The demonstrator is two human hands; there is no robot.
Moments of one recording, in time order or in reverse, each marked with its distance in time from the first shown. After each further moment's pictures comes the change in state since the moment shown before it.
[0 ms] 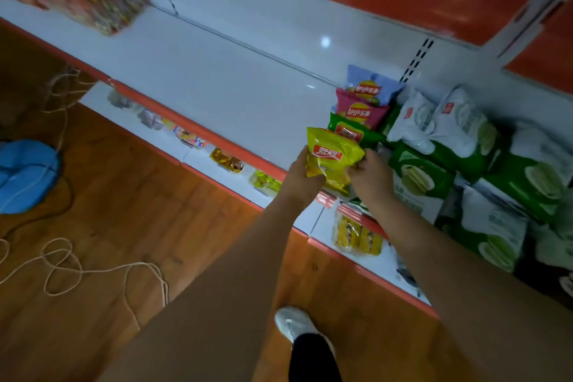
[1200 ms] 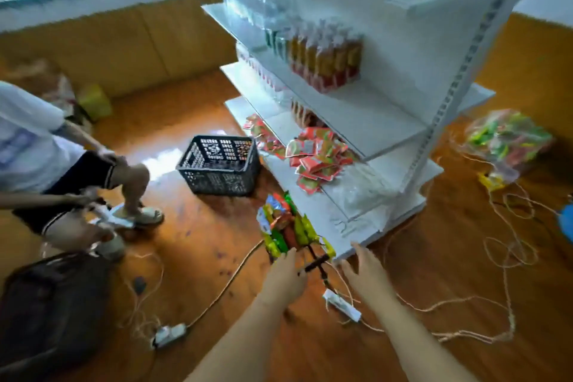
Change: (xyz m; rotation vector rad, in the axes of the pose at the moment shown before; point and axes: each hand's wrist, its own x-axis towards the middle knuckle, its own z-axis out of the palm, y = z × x) left_hand -0.943 -0.414 0.123 -0.574 1.422 -1.053; right_hand -0.919 0.045 0.222 -0.785 -1.470 -1.587
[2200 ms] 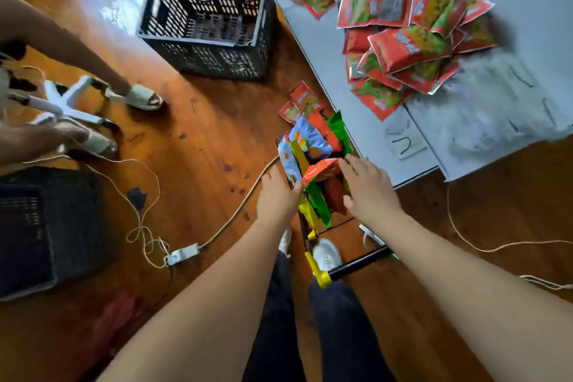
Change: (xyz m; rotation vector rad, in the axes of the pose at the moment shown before) left_hand 0.391 -0.176 0.013 -0.173 0.007 -0.435; right_hand 0.383 -0.005 0.244 -0.698 -0.372 -0.269
